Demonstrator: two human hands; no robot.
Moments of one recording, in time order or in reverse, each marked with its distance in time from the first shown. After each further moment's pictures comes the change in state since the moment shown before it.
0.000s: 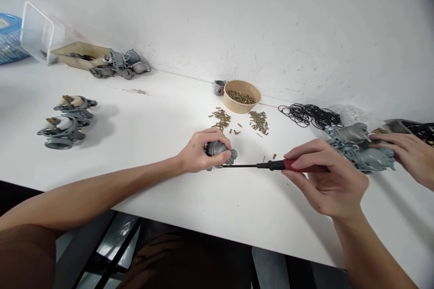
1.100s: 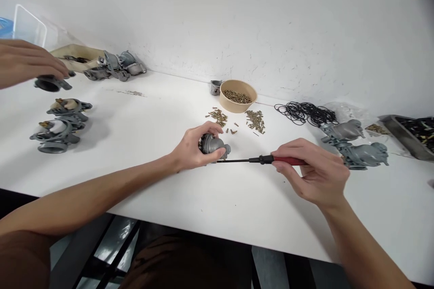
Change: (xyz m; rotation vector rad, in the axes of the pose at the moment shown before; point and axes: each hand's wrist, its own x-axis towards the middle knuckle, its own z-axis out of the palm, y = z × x) left_hand 0.000 -0.004 -0.008 0.172 0.045 -0.018; right_hand 0.001 0.002 0.005 -0.072 0.003 -0.008
